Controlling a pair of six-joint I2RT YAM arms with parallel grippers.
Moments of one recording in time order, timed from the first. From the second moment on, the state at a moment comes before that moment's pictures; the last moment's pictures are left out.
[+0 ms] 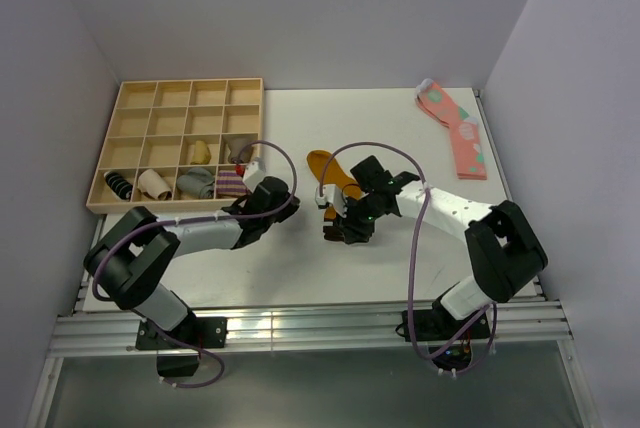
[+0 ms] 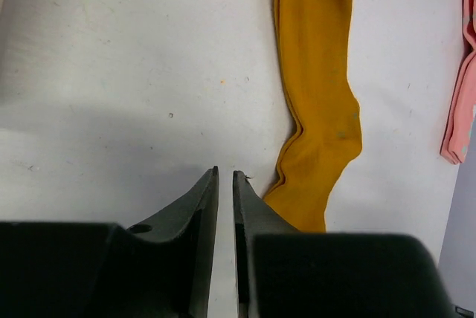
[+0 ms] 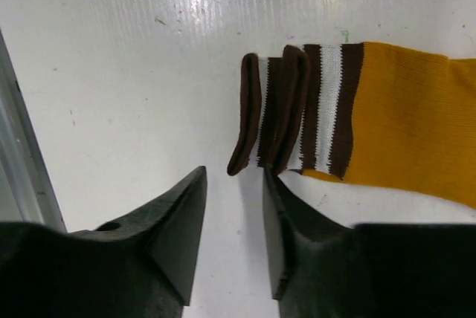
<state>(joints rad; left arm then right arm) -0.75 1.58 0.70 0.23 -0.34 -1.14 0.58 1.52 0.91 -0.59 -0.52 -0.71</state>
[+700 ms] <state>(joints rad) -0.74 1.56 0.66 0.24 -0.34 -1.14 0.63 1.63 0.95 -0.53 -0.43 -0.69</state>
